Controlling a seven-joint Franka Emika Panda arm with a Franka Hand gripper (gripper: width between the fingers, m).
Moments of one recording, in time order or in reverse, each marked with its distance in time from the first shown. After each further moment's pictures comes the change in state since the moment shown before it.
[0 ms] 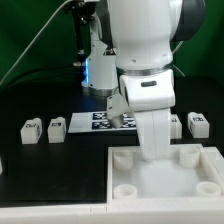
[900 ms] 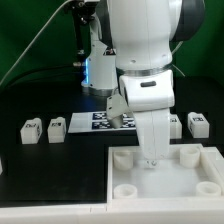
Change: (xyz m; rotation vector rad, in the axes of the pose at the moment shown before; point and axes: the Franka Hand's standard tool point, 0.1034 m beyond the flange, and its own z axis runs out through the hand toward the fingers) arm -0.001 -0.001 0.000 -0.001 0.002 0.004
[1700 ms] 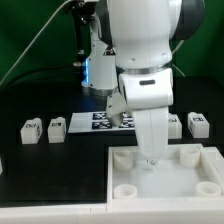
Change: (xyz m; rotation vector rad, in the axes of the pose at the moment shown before) arm 0.006 -0.005 -0.019 -0.023 -0.008 0.137
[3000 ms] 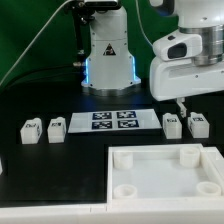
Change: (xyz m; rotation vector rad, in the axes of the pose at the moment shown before) arm 0.107 -0.083 -0.015 0.033 0.015 1.354
